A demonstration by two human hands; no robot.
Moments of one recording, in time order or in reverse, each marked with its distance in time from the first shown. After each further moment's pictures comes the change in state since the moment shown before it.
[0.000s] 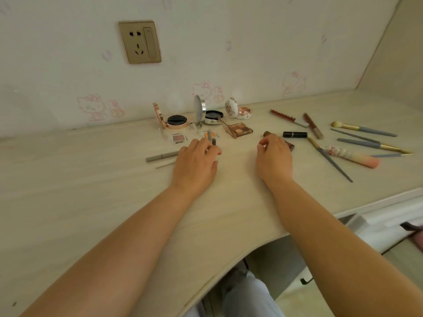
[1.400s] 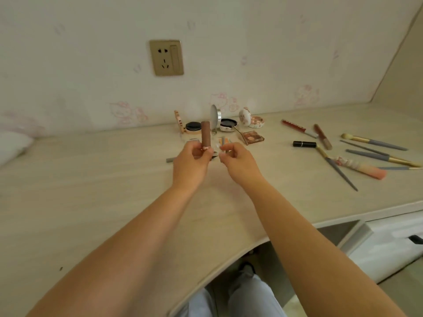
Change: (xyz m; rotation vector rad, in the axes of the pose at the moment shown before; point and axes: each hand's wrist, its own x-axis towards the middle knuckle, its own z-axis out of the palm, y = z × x) left_hand -0.008 -0.001 -0.030 -0.838 0.193 -0.731; right_hand -0.043 -0.072 0.005 0.601 -0.438 -0.018
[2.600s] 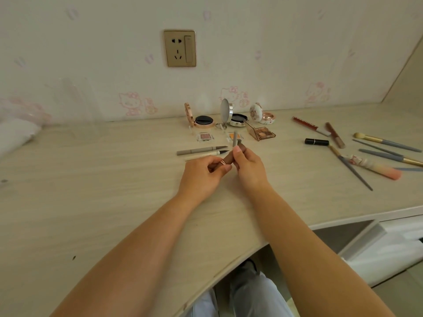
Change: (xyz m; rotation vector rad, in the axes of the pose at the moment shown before) left_hand -0.021 -0.027 -0.017 0.117 -0.175 0.150; right_hand -0.006 0.022 0.025 0.223 0.058 -0.031
